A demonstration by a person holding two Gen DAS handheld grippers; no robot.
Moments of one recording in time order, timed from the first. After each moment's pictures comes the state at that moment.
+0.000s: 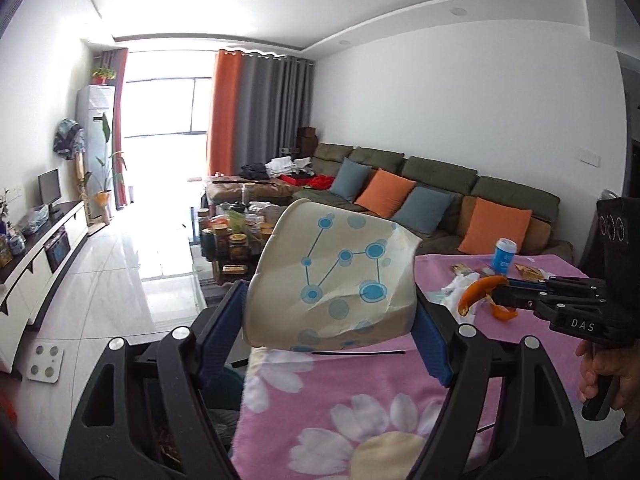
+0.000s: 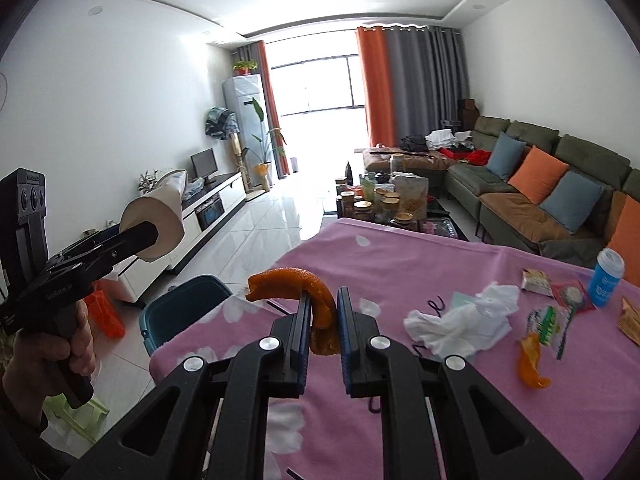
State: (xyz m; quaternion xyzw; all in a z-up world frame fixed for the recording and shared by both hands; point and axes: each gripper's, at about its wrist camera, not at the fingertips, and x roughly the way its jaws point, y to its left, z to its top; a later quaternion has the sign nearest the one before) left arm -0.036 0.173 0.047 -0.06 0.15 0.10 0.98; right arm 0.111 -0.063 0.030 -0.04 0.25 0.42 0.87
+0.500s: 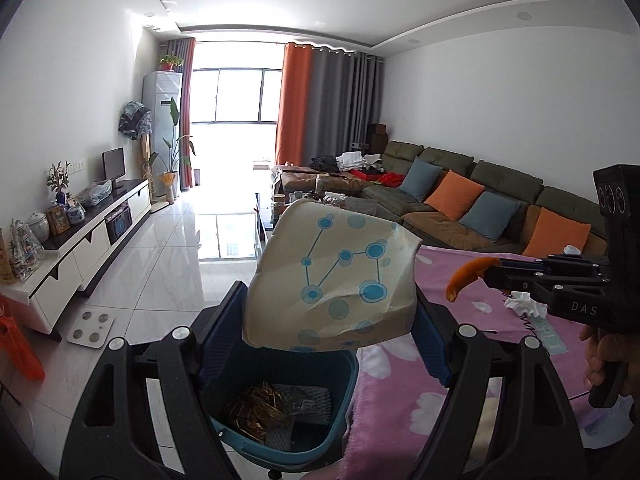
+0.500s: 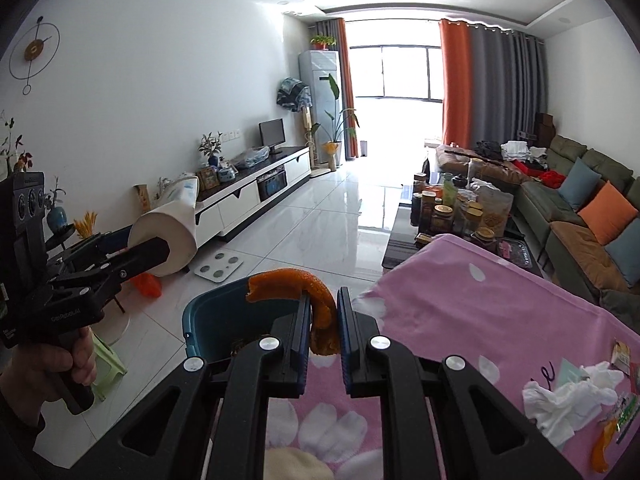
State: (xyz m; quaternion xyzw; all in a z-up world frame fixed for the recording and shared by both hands) left arm -0.117 0.266 0.038 -0.08 0.17 0.21 0.96; right arm 0.100 0.074 0.038 -0.11 0.25 0.52 0.81
